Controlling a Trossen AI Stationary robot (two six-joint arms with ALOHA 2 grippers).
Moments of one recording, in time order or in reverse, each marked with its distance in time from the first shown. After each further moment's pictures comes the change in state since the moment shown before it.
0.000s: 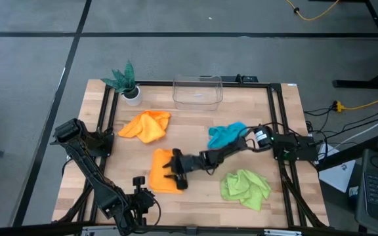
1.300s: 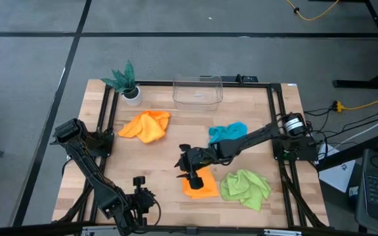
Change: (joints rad) left arm 0.000 0.001 0.000 0.007 -0.018 0.000; right arm 0.026 -0.444 -0.008 -0.586 -0.067 0.014
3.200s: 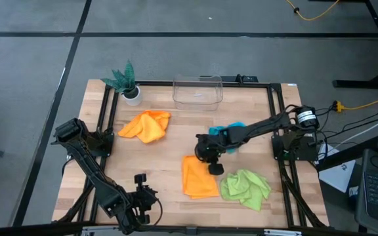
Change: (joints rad) left arm 0.020 0.000 0.000 -0.008 -0.056 0.003; right arm -0.141 -0.156 -0.202 -0.389 -0.138 0.023
